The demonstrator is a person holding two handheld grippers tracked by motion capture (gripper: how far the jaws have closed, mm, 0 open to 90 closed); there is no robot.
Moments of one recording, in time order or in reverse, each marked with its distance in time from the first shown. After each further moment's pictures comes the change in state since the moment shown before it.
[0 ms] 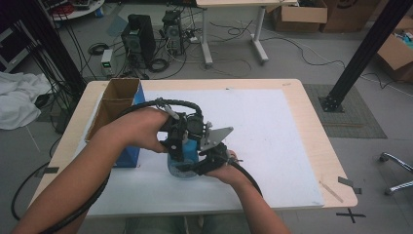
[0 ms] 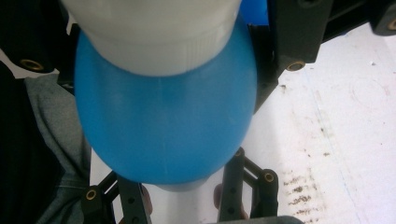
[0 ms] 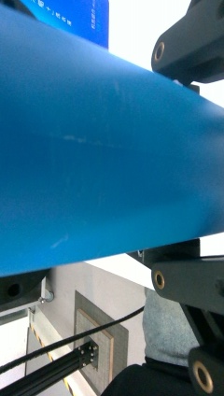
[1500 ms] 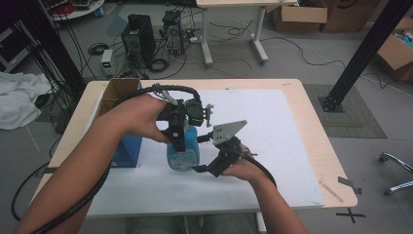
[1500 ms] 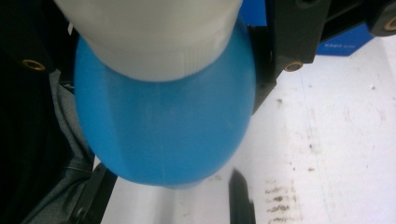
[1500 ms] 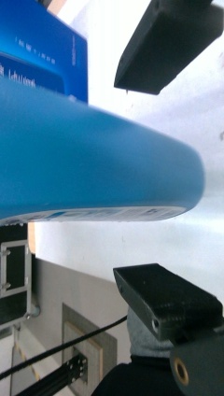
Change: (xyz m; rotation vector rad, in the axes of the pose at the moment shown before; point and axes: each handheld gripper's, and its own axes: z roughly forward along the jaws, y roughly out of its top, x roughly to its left) left arm 0.018 -0.006 -0.027 -0.017 -0.029 -0.141; right arm -0.001 0.013 -0.042 0.086 -0.061 0.019
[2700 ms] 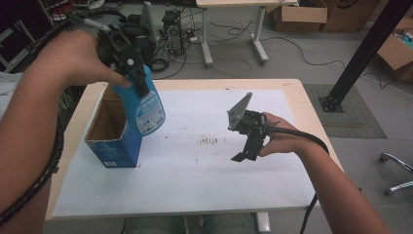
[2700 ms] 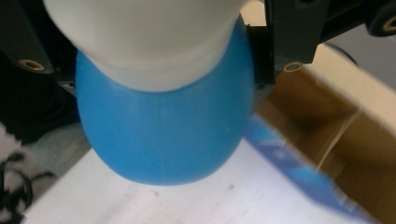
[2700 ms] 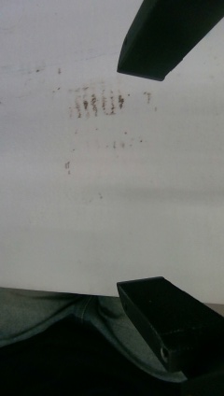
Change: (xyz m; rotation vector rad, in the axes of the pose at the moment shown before) left arm 0.053 -0.108 -0.135 -0.094 -0.073 -0.829; right arm -0.023 0.050 -0.075 0.612 0.043 -0.049
